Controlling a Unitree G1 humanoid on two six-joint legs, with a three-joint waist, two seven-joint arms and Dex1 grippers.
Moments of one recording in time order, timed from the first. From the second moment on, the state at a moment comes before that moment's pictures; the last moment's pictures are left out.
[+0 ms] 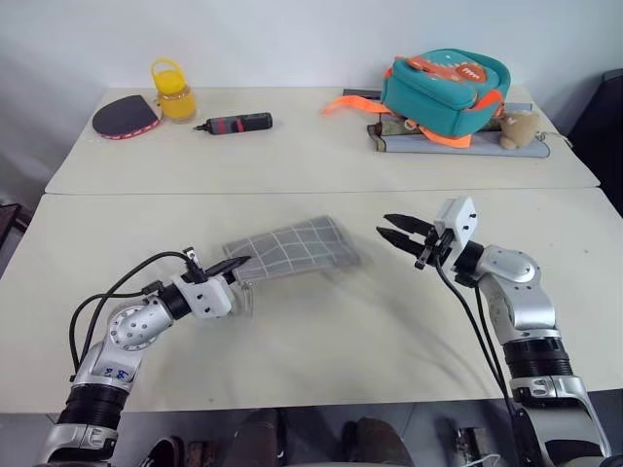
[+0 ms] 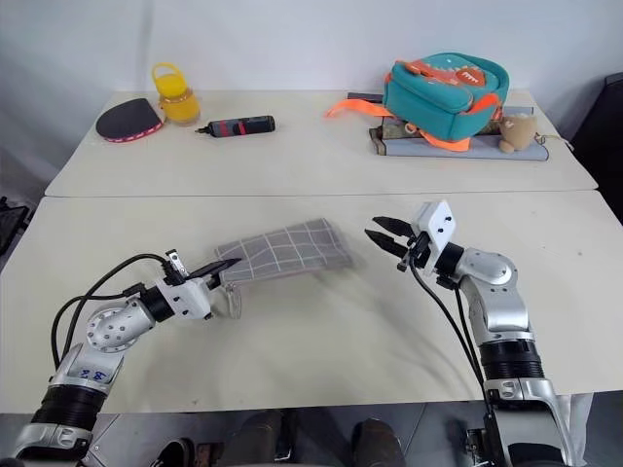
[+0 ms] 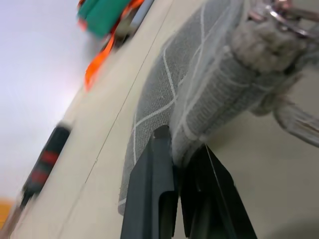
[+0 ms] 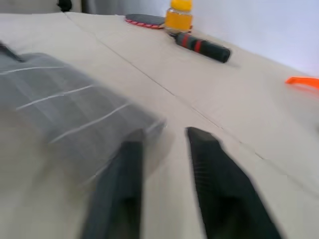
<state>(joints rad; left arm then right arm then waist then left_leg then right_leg) -0.22 0.57 0.01 0.20 0.25 -0.58 -0.41 -0.46 -0.49 -0.04 0.22 0.35 0.05 1.01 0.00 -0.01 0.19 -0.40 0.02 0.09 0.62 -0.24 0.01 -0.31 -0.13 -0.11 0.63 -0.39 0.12</state>
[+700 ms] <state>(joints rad) -0.43 0.39 -0.22 0.18 0.47 -0.29 -0.30 -0.46 -0.24 0.27 -0.03 0.39 0.57 0.81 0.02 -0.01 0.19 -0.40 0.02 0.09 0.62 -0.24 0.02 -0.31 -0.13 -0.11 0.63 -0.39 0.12</state>
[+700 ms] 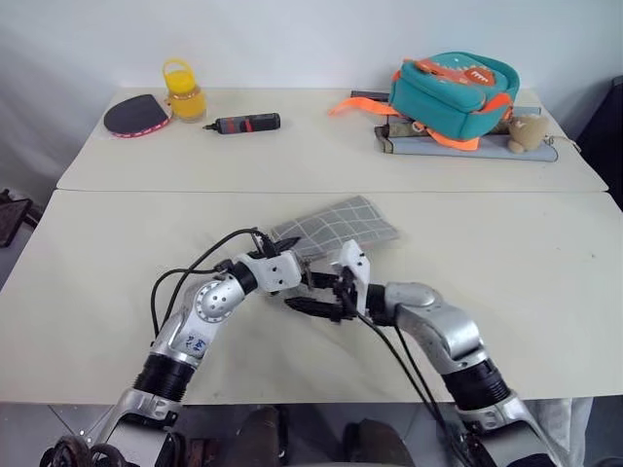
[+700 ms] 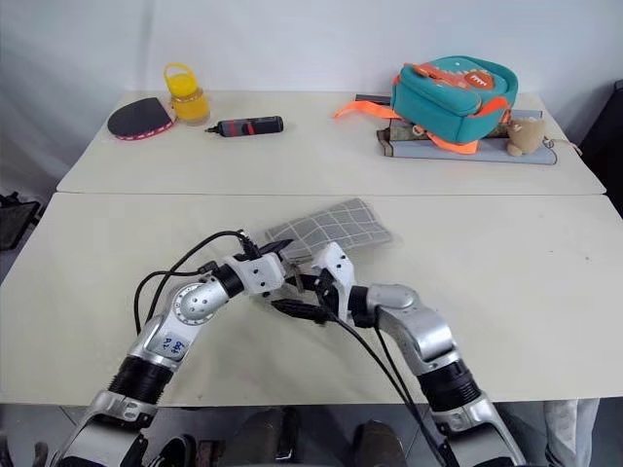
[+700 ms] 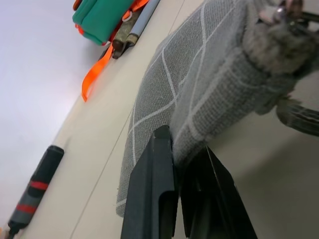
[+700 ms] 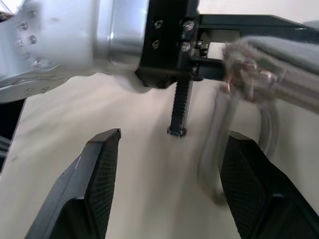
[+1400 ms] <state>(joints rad) -0.41 0.44 -0.22 0.16 0.43 -0.33 -0.28 -0.47 -0.36 0.14 0.04 0.40 0.52 0.86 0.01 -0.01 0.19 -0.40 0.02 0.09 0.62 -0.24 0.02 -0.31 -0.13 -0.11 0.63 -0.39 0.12</state>
